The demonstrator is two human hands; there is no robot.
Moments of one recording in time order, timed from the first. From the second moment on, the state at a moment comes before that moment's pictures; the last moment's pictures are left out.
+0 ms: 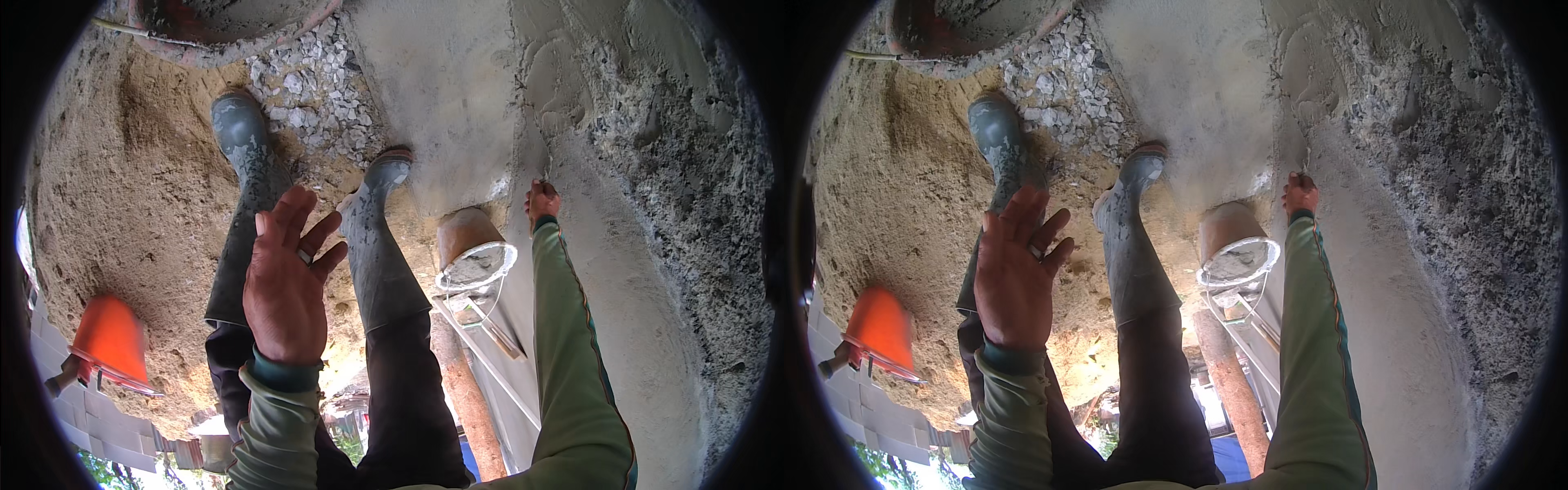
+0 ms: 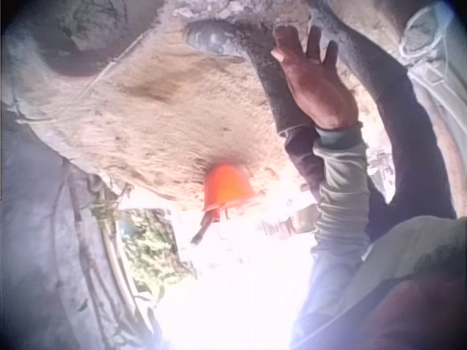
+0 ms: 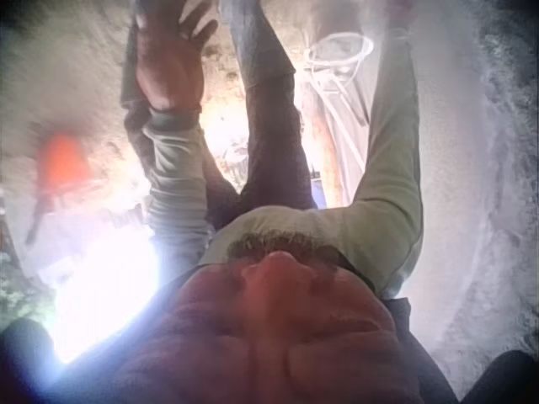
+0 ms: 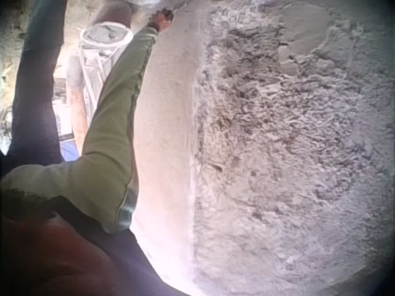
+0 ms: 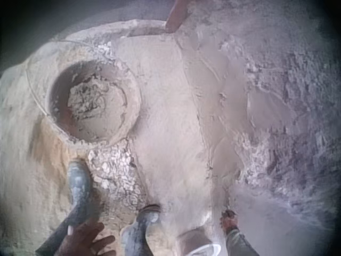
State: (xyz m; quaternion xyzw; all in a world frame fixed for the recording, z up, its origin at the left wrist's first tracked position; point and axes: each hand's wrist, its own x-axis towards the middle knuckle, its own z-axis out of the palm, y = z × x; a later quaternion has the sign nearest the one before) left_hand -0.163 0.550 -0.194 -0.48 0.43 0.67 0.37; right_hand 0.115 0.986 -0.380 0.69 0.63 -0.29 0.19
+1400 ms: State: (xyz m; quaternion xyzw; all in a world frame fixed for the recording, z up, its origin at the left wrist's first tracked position) left_hand -0.392 0.672 -0.161 0.00 0.56 0.74 0.37; right_hand 0.112 0.963 -0.459 0.61 0.77 -0.15 0.12
